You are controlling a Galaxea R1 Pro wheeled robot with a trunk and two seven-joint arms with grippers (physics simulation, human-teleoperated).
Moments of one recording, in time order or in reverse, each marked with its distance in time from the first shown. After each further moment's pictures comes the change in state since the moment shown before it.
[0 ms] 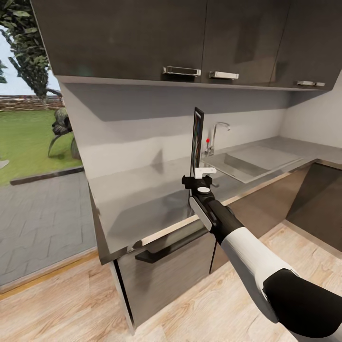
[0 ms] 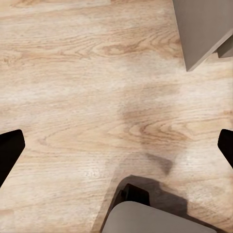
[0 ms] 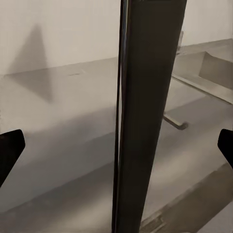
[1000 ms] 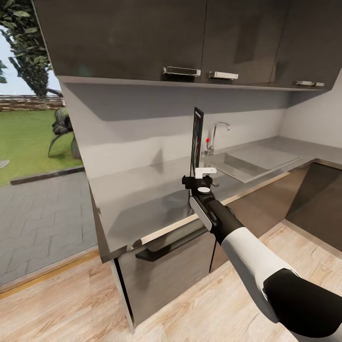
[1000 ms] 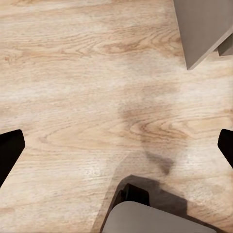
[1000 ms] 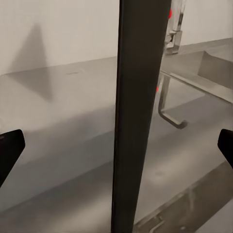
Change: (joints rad) left arm 0.000 0.000 0.000 0.000 0.000 0.000 0.000; right arm 0.000 -0.001 -0.001 0.000 0.000 0.002 0.000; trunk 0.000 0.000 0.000
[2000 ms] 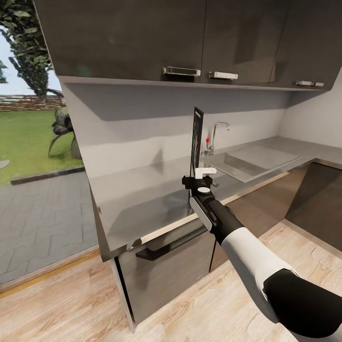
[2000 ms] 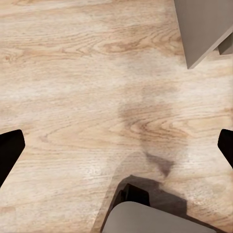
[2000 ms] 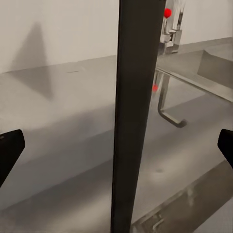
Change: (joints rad) left arm 0.000 0.000 0.000 -0.001 0.000 0.000 0.000; right arm 0.001 0.000 0.000 0.000 0.001 0.001 0.000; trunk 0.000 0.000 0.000
